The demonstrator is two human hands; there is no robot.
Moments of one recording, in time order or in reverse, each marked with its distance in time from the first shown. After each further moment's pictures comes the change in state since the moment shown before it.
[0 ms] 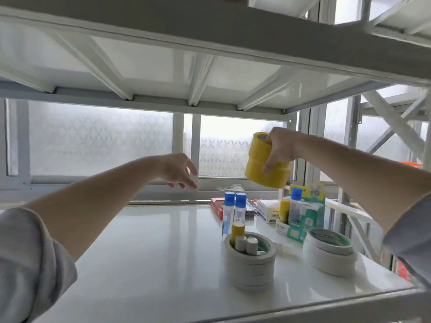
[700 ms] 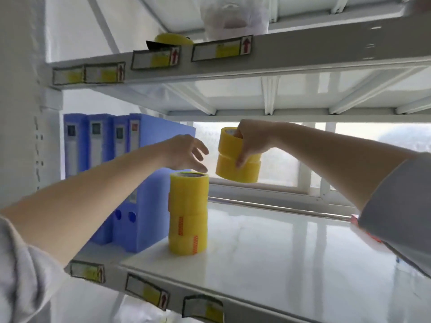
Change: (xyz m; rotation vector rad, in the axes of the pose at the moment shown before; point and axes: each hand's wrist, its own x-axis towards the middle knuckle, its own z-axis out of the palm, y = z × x) left_hand -0.251 -0.165 -0.144 0.190 0.340 -0.320; right_hand -0.017 -0.365 -0.010 0.108 0.026 -0.681
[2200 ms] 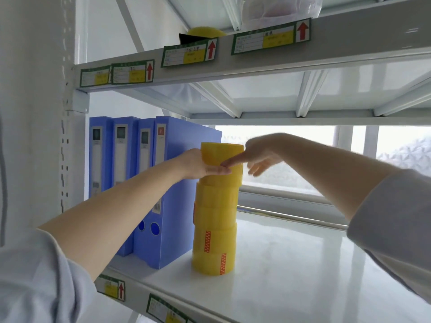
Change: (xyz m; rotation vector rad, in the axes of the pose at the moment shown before) left_hand 0.021 -0.061 0.011 -0.237 0.031 -0.202; right_hand 0.078 -0.036 0.036 0.515 -0.307 0.193
